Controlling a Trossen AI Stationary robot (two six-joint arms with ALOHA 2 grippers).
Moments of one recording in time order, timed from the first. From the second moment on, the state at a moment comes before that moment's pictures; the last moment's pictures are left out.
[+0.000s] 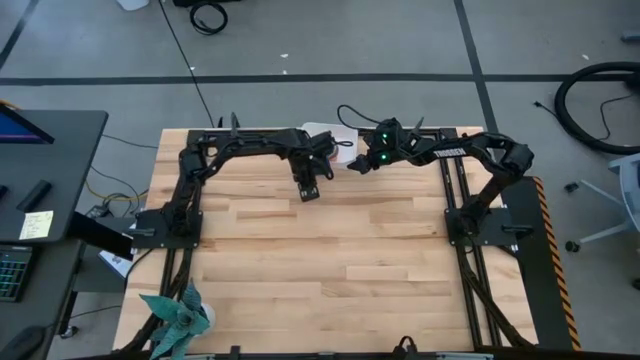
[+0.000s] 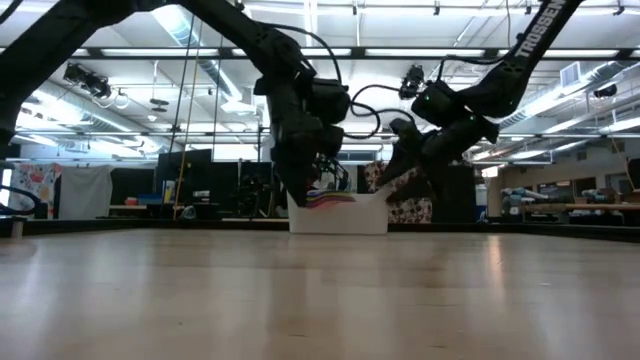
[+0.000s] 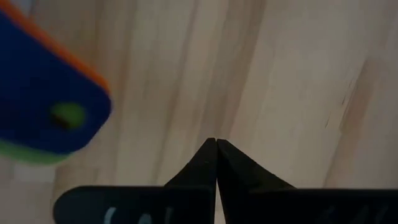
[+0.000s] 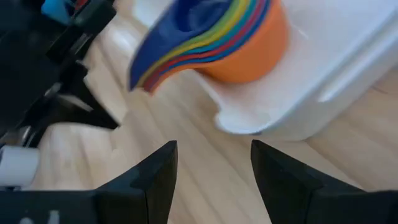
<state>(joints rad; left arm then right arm) 0.39 2.11 1.65 -0.93 0.27 0.14 -0.70 1.63 0.74 0.21 -0.50 0.51</state>
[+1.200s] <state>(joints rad) 0.58 2.00 1.38 -0.55 0.29 0.18 -0.58 1.73 0.74 0.35 -0.51 0.55</state>
